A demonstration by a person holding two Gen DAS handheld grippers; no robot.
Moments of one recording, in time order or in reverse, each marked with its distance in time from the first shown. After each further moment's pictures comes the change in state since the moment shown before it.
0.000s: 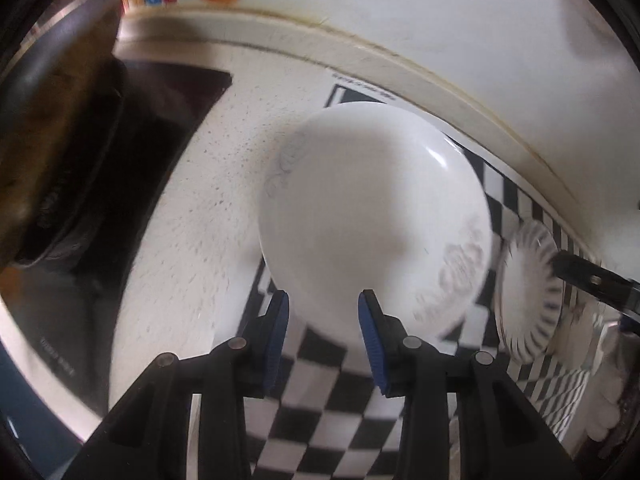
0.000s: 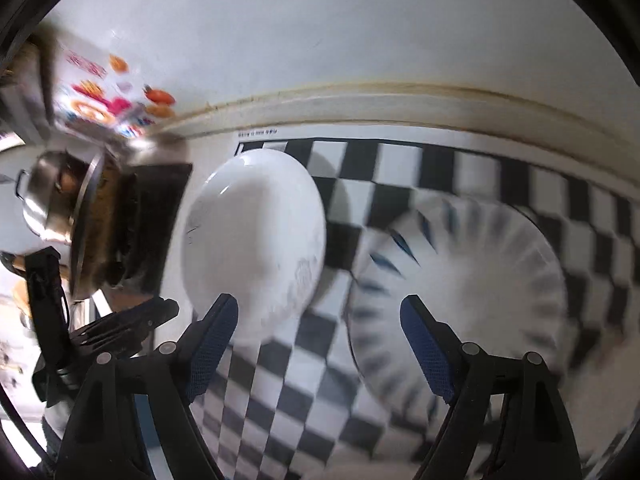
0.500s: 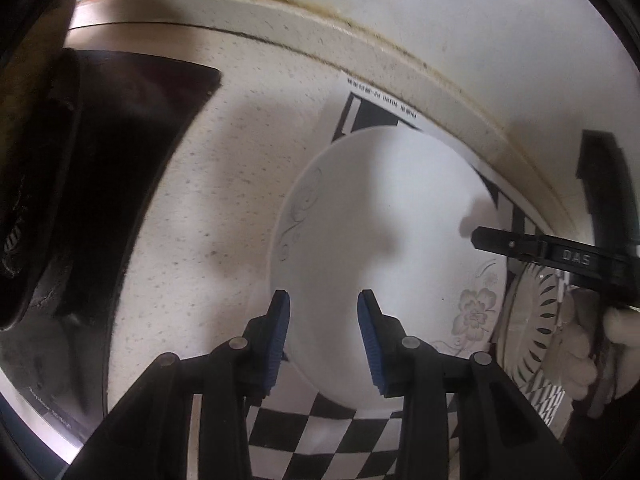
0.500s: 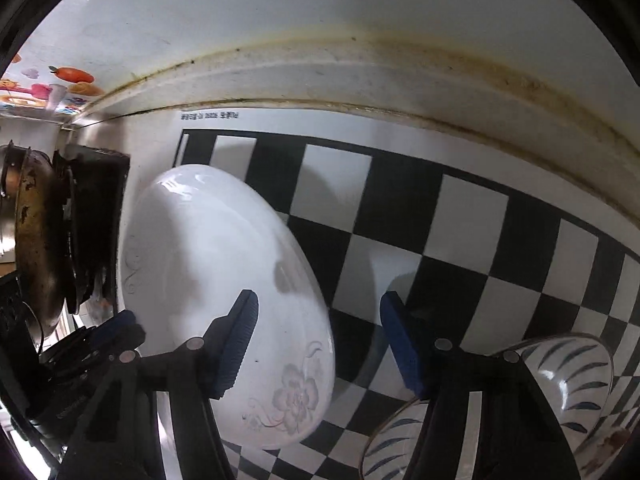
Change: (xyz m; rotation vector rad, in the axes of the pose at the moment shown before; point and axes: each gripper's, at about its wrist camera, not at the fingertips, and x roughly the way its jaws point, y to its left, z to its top) left arm 0.020 0.026 0.039 -0.003 0.047 -0.089; right arm 0.094 0.000 0.069 0.012 0.195 -0.044
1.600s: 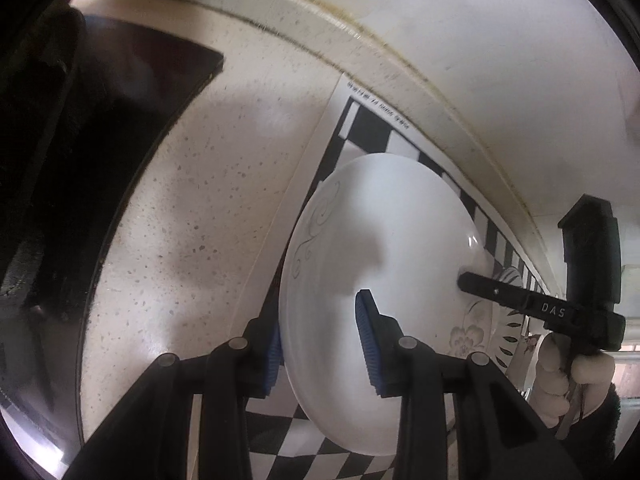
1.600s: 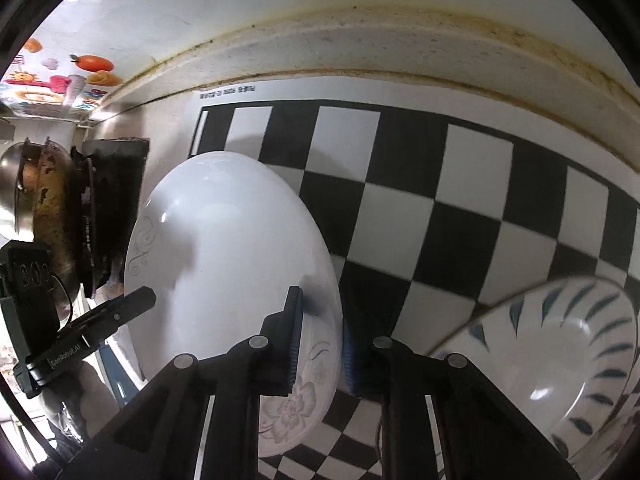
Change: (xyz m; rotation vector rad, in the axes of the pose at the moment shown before) left arm 0.005 0.018 0.006 -0.061 0.012 -0.160; right arm -0.001 0.011 -0.033 0.018 -0.009 0.077
